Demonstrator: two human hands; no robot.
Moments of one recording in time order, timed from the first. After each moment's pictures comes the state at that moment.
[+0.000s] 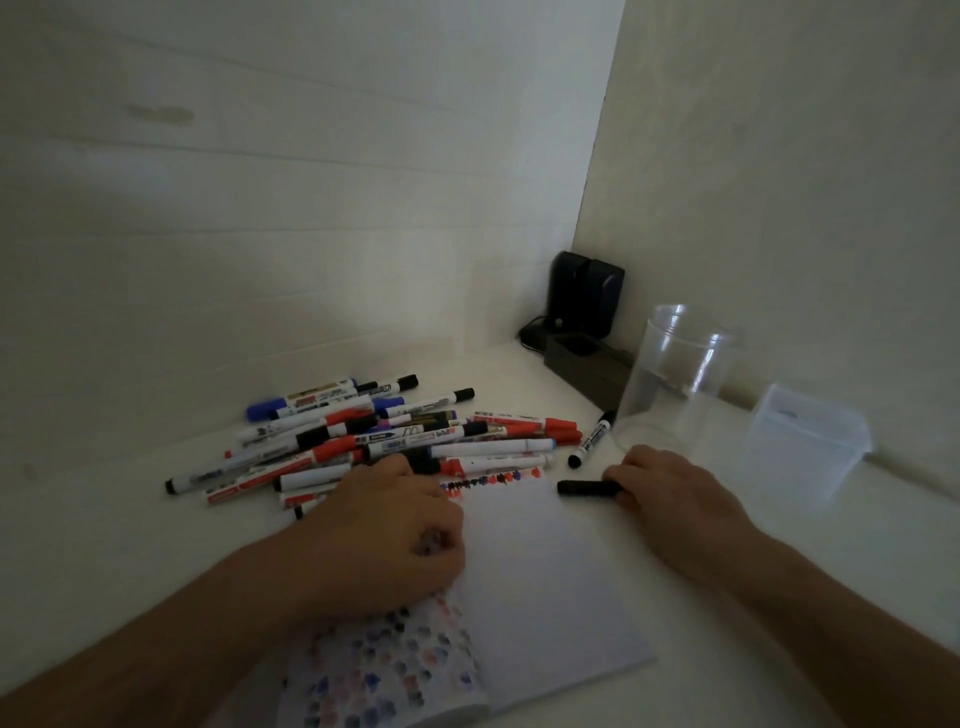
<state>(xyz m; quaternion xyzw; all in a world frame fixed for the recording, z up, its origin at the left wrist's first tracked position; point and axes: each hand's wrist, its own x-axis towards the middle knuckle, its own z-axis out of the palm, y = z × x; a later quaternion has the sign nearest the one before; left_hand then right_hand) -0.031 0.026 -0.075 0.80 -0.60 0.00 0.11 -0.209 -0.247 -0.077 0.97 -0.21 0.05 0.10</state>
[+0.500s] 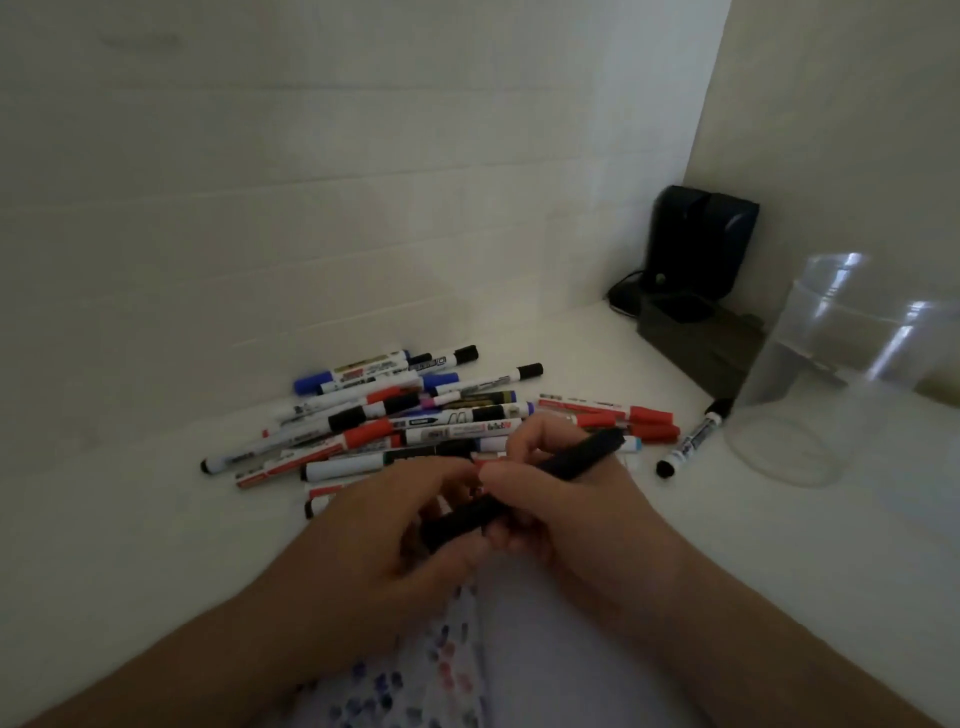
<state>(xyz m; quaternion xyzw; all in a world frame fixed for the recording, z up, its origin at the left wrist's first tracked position) -0.036 0.033 -0.080 0.81 -0.49 -0.01 0.33 -0.117 -0.150 -0.074 0.62 -0.06 0.10 -0.77</state>
